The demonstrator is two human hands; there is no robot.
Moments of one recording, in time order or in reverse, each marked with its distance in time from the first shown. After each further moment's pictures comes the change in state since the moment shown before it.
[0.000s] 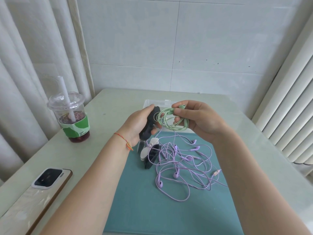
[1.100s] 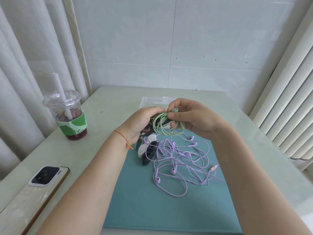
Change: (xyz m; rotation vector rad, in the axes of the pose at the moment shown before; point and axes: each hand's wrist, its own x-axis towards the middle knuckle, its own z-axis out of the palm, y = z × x) left_hand -0.017 0.009 0.012 0.226 -0.091 0.048; right_hand -0.005 -0.001 0.001 -0.161 -0.121 0.067
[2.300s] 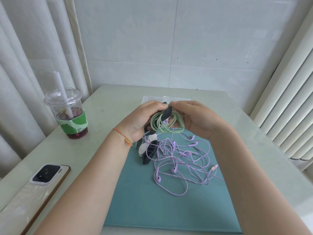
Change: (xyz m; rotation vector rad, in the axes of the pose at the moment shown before) left_hand 0.003 -0.001 -0.001 -0.330 -0.144 0.081; right_hand 0.004 0.002 0.004 0.122 0.002 0.047
